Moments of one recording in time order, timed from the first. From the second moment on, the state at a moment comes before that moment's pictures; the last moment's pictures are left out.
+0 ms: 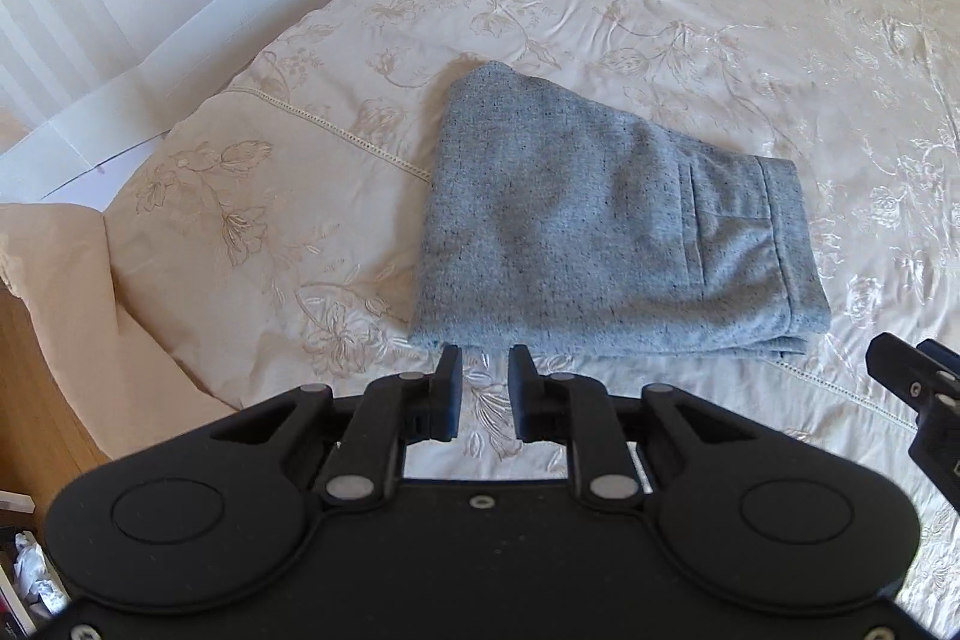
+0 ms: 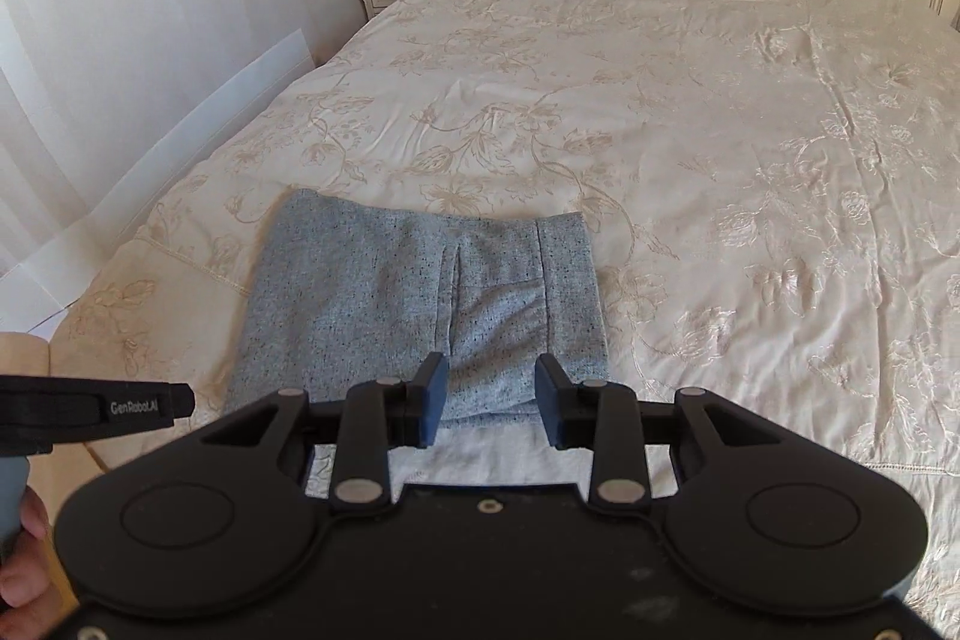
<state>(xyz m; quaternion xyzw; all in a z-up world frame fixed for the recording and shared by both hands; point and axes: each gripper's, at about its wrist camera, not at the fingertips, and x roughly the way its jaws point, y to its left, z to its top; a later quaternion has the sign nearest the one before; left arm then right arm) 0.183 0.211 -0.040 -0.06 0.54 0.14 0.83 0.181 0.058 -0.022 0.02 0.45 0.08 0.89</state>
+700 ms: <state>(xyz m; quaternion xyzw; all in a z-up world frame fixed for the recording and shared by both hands) 0.155 0.175 -0.031 -0.05 0.53 0.15 0.83 0.148 0.021 -0.004 0.03 0.45 0.11 0.89</state>
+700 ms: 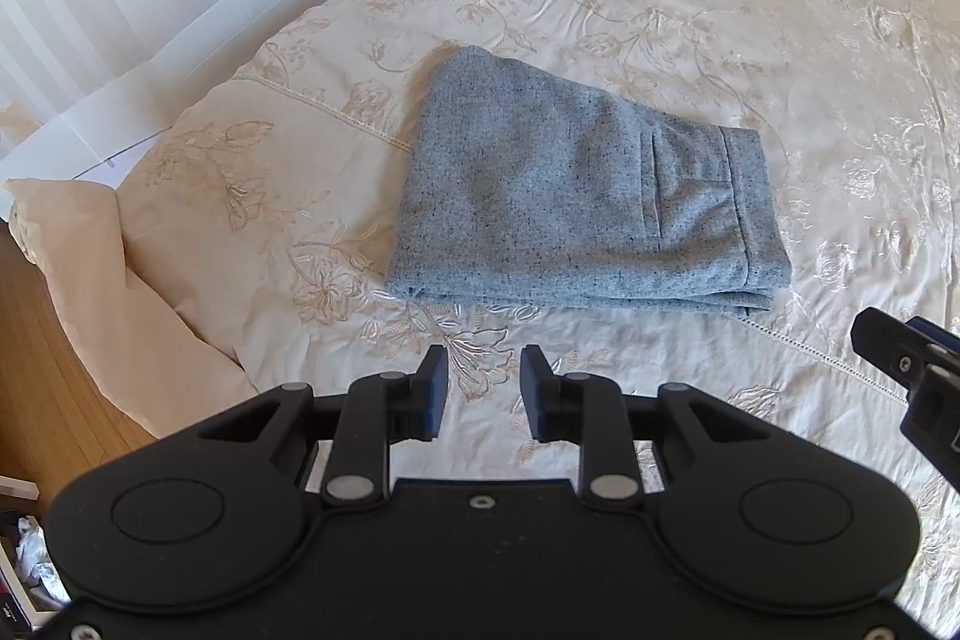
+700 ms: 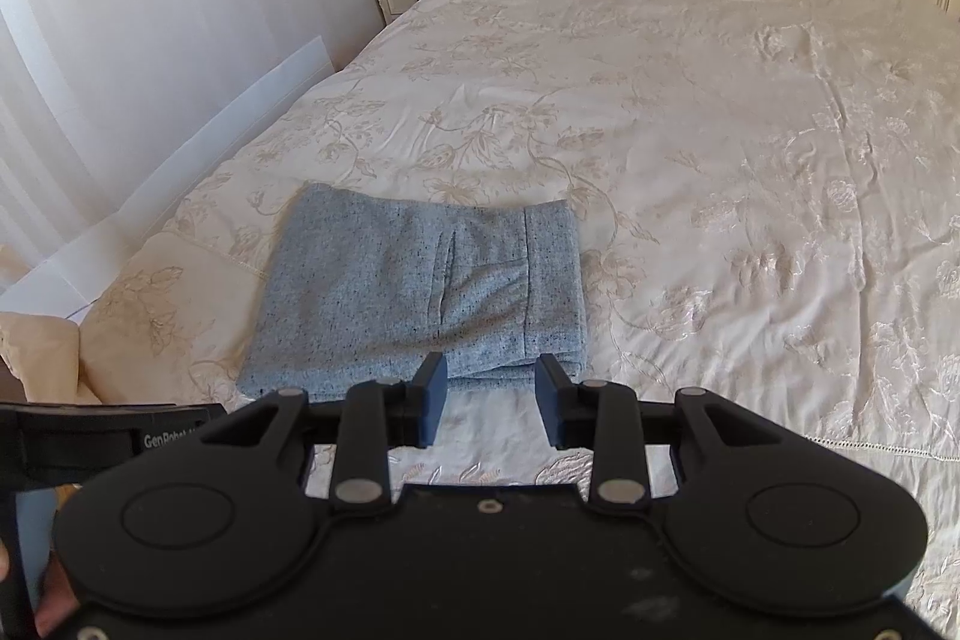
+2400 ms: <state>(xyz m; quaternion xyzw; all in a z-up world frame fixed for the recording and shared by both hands) 0.161 0.182 -0.041 -0.05 0.55 0.14 0.82 0.151 0.035 -0.011 0.03 0.46 0.11 0.88</state>
